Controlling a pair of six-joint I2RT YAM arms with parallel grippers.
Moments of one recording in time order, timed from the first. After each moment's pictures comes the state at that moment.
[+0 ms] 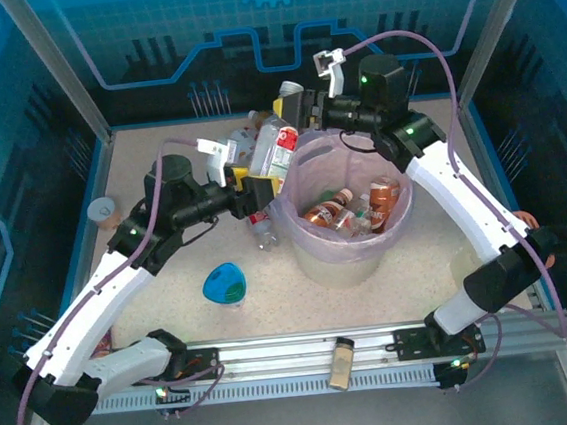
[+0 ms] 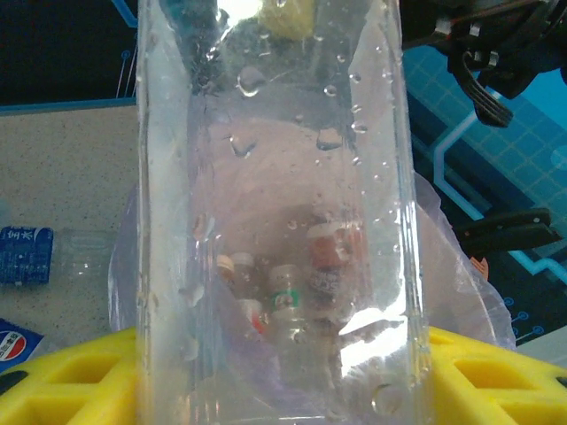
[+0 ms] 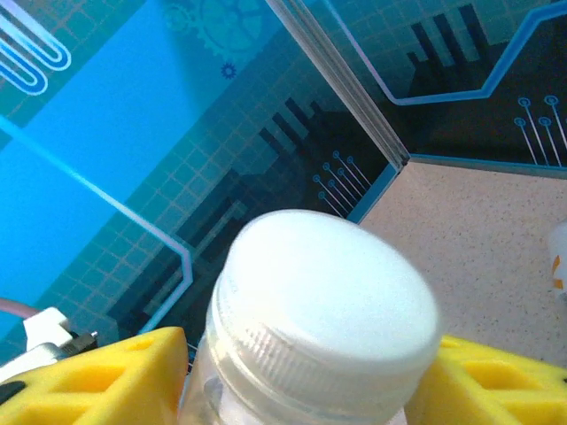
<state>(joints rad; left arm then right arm) -0.54 1.07 1.16 -0.35 0.42 -0.43 0.46 1.53 1.69 -0.32 -0.60 0.59</state>
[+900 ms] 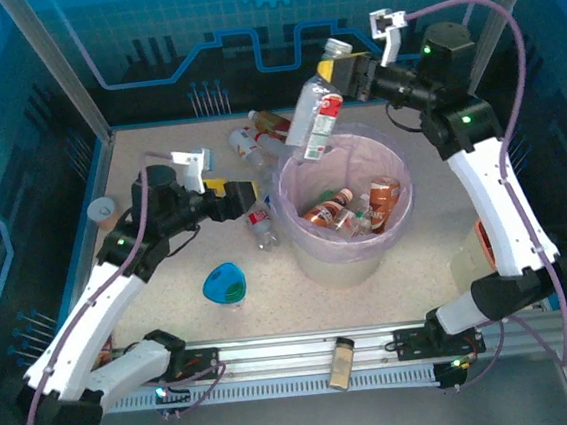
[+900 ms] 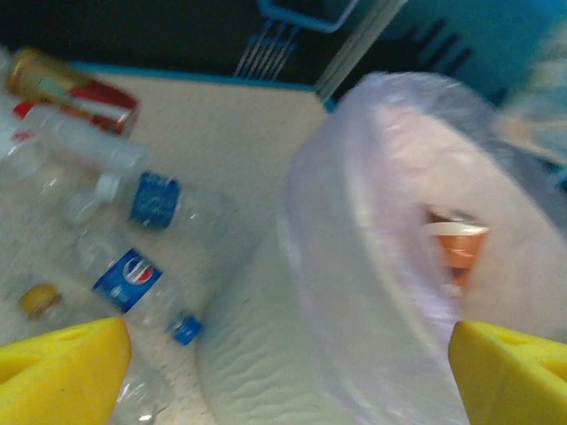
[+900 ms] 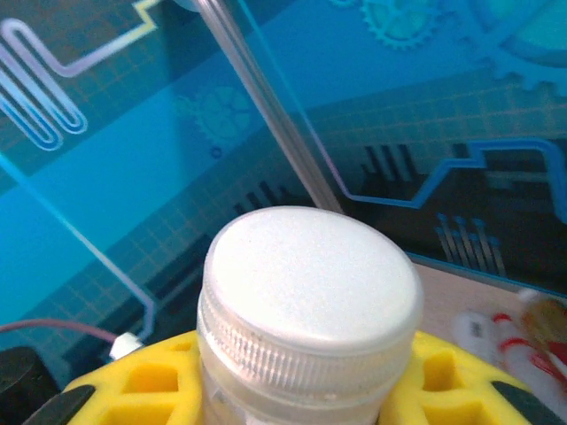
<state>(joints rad) -0.40 1.02 1.05 -0.45 0.33 -0.46 0.26 1.44 1.86 -0.49 -0.63 0.44</state>
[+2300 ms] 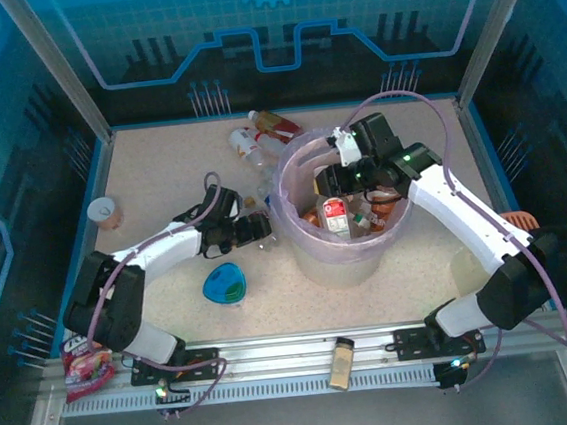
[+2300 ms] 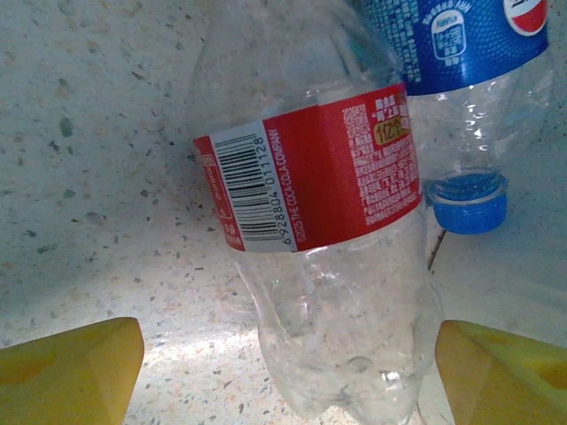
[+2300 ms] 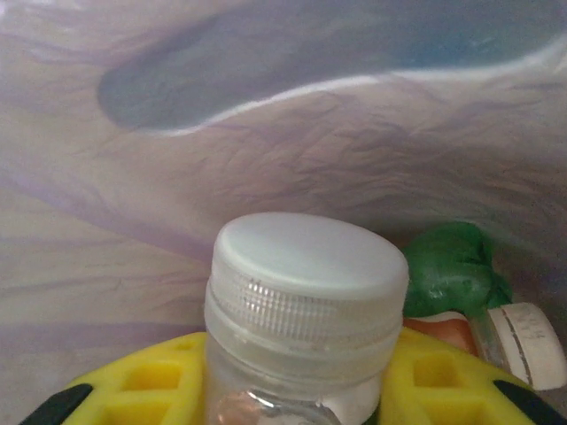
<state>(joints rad) -0.40 1.53 0.83 -0.33 0.24 -0.68 0.45 1.42 1.35 -0.79 -0.34 0.30</state>
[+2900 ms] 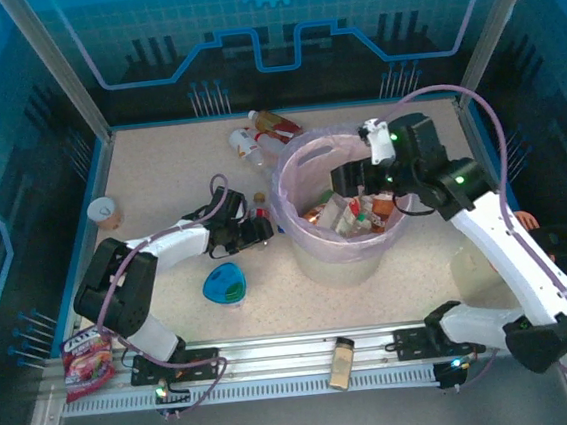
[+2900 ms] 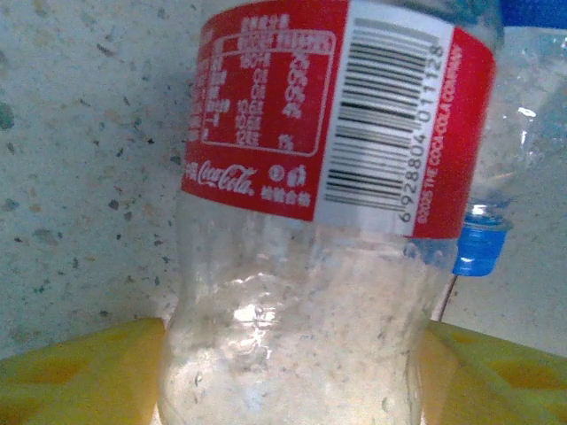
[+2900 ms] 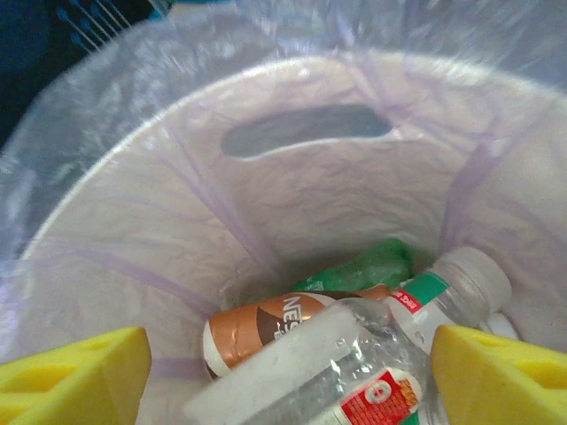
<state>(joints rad) -0.42 1.61 0.83 -0.27 0.24 -0.72 0.44 1.15 1.39 -0.89 -0.20 0.28</state>
